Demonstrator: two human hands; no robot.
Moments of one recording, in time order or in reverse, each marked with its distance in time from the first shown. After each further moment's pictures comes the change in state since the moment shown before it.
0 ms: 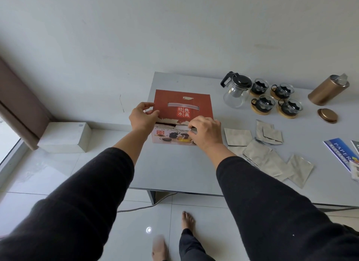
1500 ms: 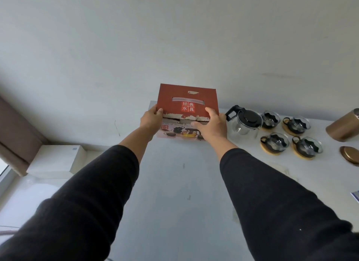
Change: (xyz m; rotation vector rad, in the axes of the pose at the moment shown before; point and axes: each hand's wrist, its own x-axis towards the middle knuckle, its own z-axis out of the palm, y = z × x) left_hand 0.153 0.071 0.089 0.194 -0.233 -0.026; right_hand 0.194 0.065 0.007 0.380 -0.054 0.488
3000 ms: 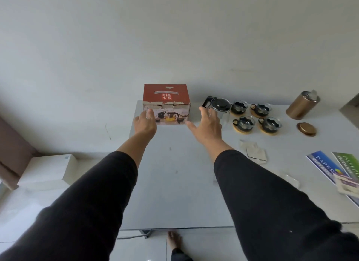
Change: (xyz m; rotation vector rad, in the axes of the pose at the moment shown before) left_hand -0.110 -0.010 0.014 0.150 0.125 0.051; right_hand -0.118 0.016 -0.065 -0.212 0.090 -0.087
